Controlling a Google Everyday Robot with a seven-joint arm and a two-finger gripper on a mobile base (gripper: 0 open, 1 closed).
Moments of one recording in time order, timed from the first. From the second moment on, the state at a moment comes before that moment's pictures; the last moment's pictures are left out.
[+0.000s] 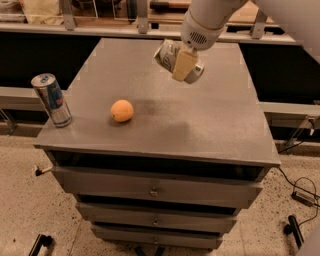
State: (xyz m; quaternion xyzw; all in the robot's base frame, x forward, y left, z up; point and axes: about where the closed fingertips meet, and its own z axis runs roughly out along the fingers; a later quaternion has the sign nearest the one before) arm 0.644 -0.064 0.939 -0.58 0.78 -0.03 0.23
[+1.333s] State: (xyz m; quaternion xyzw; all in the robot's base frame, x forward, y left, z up) arm 0.653 -0.204 0.947 -0.43 0.89 -0.07 0.15
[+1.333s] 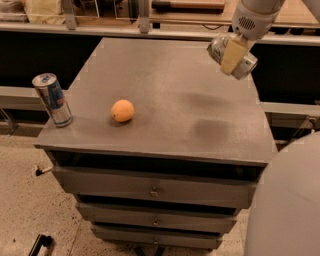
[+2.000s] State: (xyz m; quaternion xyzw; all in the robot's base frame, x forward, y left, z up) arm 0.663 -0.196 0.868 -0.44 0.88 0.09 0.17
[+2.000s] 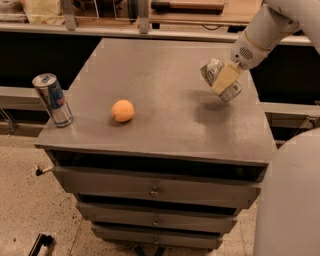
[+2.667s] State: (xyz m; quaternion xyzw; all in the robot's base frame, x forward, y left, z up) arm 0.665 -0.193 0.862 -0.44 0.88 0.09 0.17
